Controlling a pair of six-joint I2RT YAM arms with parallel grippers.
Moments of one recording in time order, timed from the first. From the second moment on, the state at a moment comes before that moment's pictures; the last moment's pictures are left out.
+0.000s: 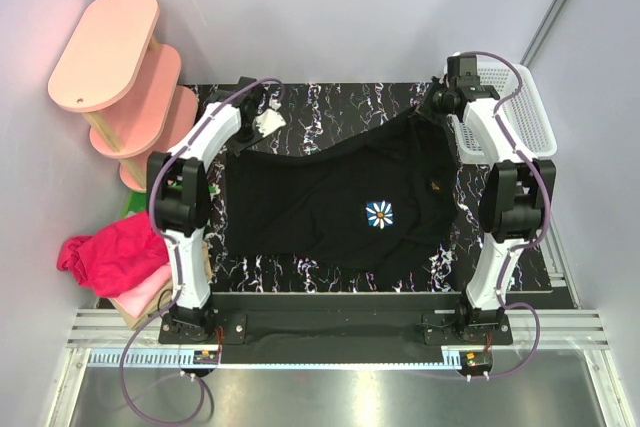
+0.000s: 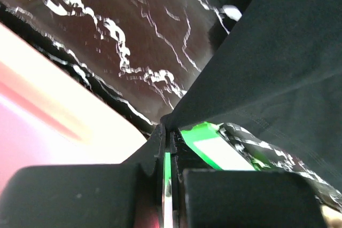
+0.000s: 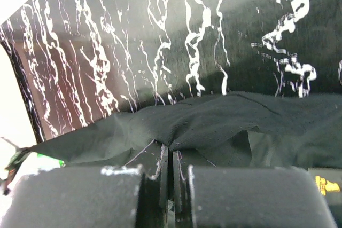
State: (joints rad) left arm -0.23 2.03 1.77 -1.00 -0.23 0.74; right arm 0.06 1.95 1.73 -0.57 -0.26 0.59
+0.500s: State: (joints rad) left arm -0.23 2.24 1.89 -0.95 -0.35 0.75; right arm 0.06 2.05 1.82 -0.60 -0.30 0.60
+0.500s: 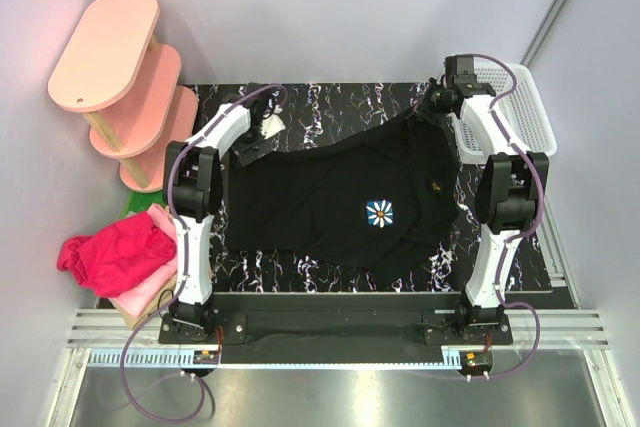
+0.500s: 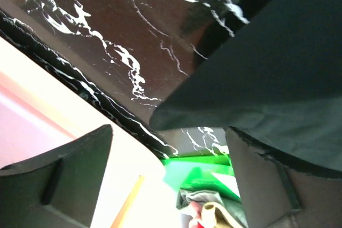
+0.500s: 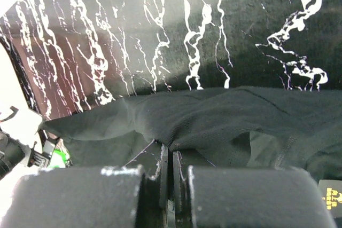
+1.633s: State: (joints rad) left arm -0.30 2.13 1.63 -0.82 -0.25 0.65; right arm 0.05 2.06 1.80 -0.60 -0.30 0.60
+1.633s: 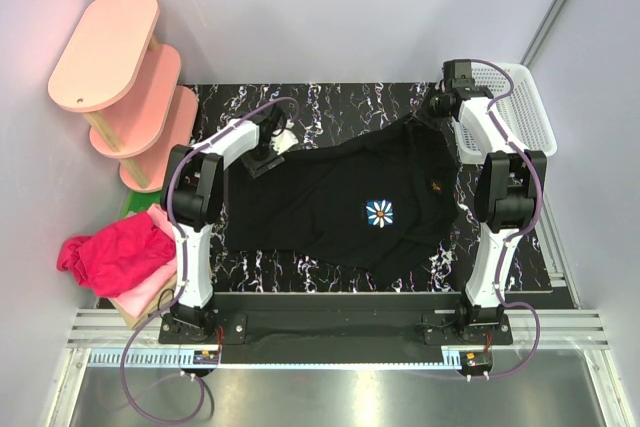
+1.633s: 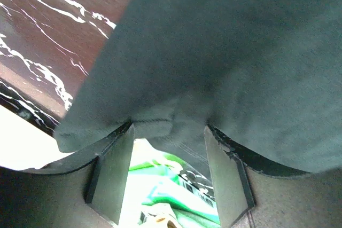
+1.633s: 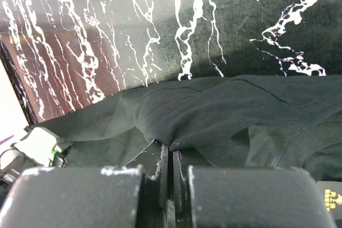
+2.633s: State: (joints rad) left arm -0.24 2.18 1.67 -0.82 -0.24 0.70; right arm 0.05 2.06 1.78 -0.59 -0.30 0.59
